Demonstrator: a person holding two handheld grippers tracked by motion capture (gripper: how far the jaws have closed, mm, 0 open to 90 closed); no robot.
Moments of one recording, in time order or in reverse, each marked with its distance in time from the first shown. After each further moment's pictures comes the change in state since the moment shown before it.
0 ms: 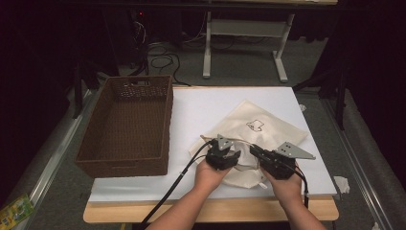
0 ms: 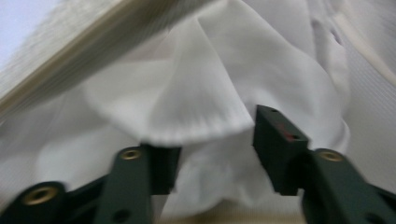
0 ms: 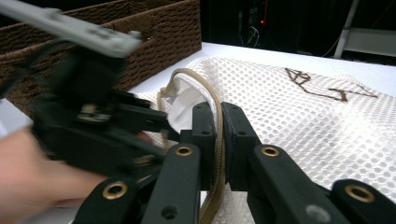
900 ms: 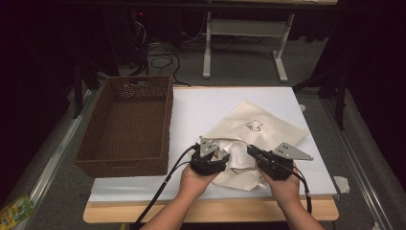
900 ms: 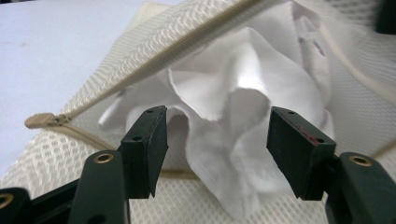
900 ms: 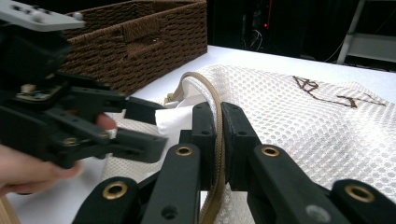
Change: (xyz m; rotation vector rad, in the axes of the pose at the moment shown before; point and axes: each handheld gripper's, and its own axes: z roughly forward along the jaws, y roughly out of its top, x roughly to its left) left arm 0.010 -0.010 -0.044 -0.081 0.002 -0.008; right arm 0.008 0.003 0.001 -0.010 0.006 -0.020
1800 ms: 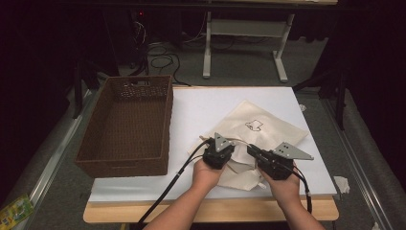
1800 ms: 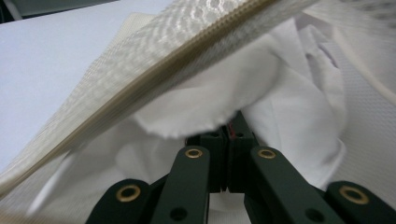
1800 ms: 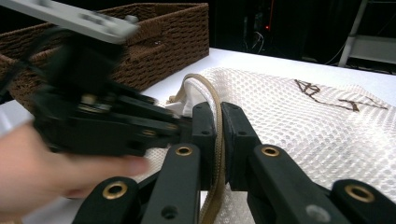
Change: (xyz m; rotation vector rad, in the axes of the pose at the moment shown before) left arm -0.013 0.019 0.053 0.001 0.051 0.063; right arm 0.000 0.002 -0.001 -0.007 0.012 0.001
